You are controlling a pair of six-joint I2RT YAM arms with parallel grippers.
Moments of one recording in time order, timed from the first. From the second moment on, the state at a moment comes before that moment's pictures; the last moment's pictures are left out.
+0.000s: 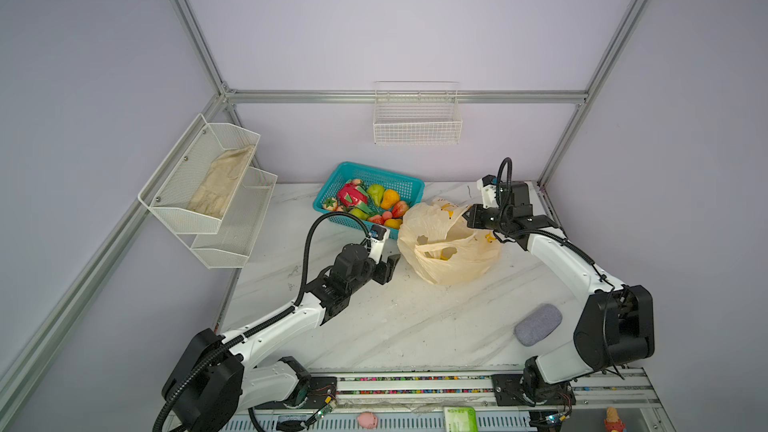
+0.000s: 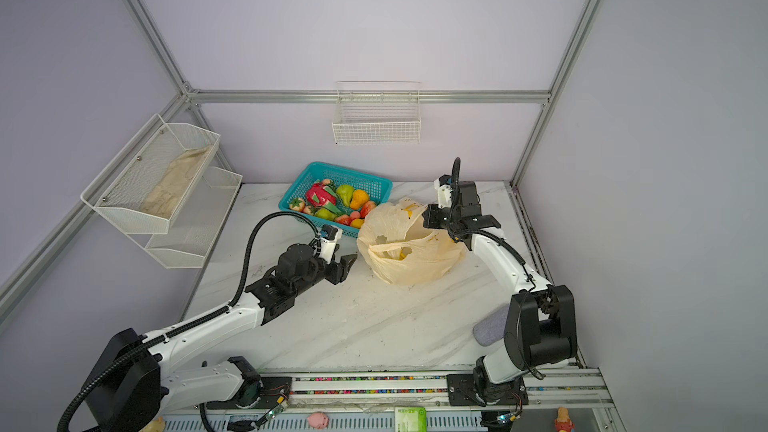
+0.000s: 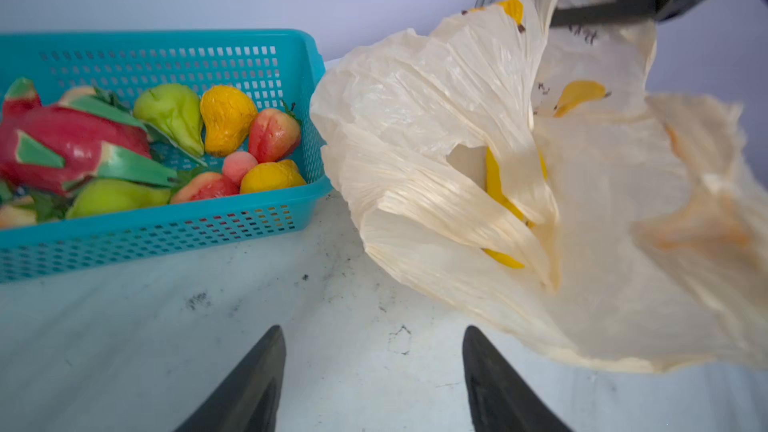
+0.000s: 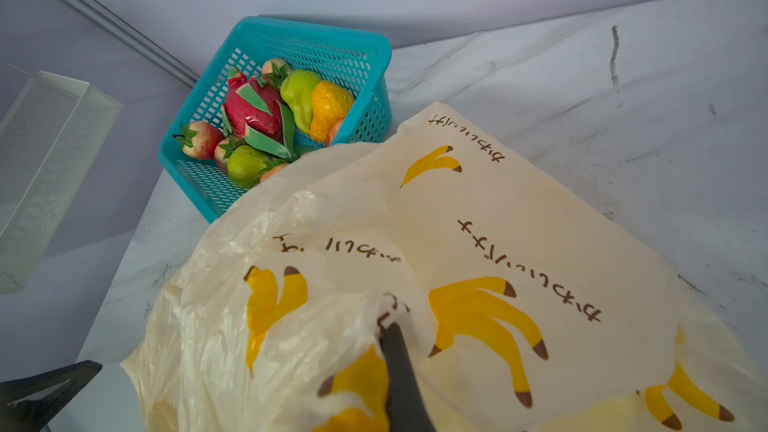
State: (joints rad) left arm -0.65 1.21 0.70 0.13 -0.03 0.03; right arm 0.21 1.51 1.21 -0.33 -0.38 0.30
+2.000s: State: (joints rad) left arm -0.66 1.56 0.98 0.55 0.04 -0.03; right arm 0.21 1.53 1.25 -0.33 -0.38 0.31
